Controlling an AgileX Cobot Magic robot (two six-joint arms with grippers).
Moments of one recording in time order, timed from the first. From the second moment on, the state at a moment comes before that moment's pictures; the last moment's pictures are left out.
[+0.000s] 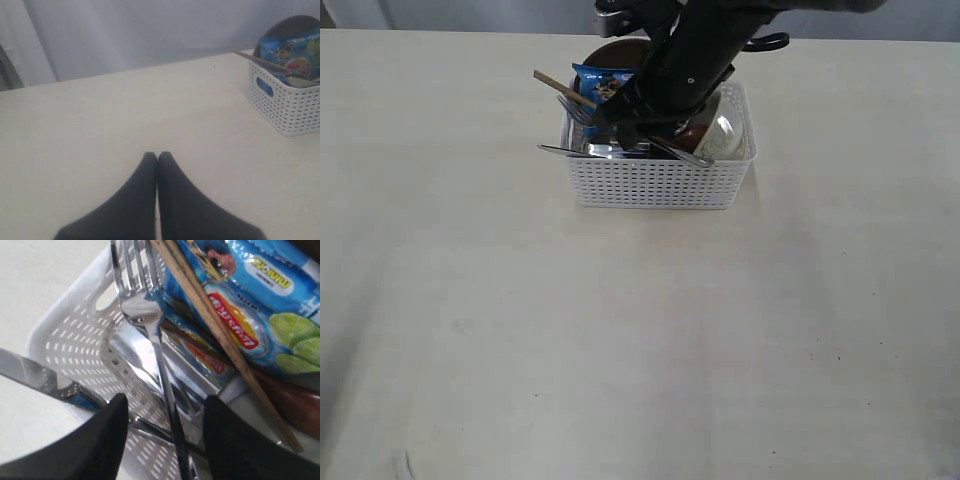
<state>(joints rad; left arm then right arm) -0.17 0.00 0.00 0.06 0.32 0.04 0.54 2.03 -1.53 0.29 0.76 -0.36</state>
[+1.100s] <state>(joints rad) -0.17 0.00 0.00 0.06 0.32 0.04 0.54 2.06 -1.53 0.26 0.73 -0.37</state>
